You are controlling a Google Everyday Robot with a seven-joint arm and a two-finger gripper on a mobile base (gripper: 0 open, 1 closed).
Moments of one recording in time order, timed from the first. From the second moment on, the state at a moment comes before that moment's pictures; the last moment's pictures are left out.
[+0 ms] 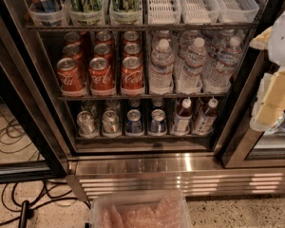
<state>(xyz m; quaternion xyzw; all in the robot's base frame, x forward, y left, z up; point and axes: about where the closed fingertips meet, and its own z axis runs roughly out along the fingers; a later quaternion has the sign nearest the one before) 0.438 -0.217 0.976 -0.60 0.78 -0.03 0.16</state>
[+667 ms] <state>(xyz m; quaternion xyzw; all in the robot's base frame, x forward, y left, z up) 0.444 -0.208 0.979 -0.59 0.78 -0.04 0.19</state>
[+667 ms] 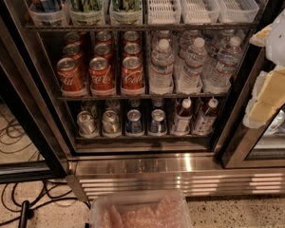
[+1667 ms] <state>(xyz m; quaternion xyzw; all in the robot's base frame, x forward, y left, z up) 0.462 -0.165 1.010 -0.54 0.78 0.00 0.31</state>
